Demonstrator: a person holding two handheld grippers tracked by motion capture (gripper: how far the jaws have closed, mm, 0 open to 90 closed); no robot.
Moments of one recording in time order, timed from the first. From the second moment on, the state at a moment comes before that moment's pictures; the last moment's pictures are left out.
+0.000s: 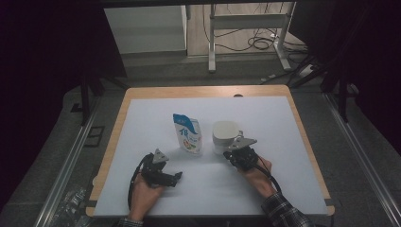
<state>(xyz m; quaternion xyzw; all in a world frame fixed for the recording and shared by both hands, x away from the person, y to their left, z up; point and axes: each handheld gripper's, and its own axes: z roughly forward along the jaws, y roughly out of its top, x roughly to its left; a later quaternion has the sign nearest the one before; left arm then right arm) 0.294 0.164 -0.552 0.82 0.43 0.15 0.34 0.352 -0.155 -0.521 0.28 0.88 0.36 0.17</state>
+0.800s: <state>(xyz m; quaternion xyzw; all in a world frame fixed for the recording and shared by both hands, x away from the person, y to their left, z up) 0.293 0.164 -0.553 0.82 0.43 0.15 0.35 0.334 -0.165 -0.501 0.28 0.87 0.38 0.16</state>
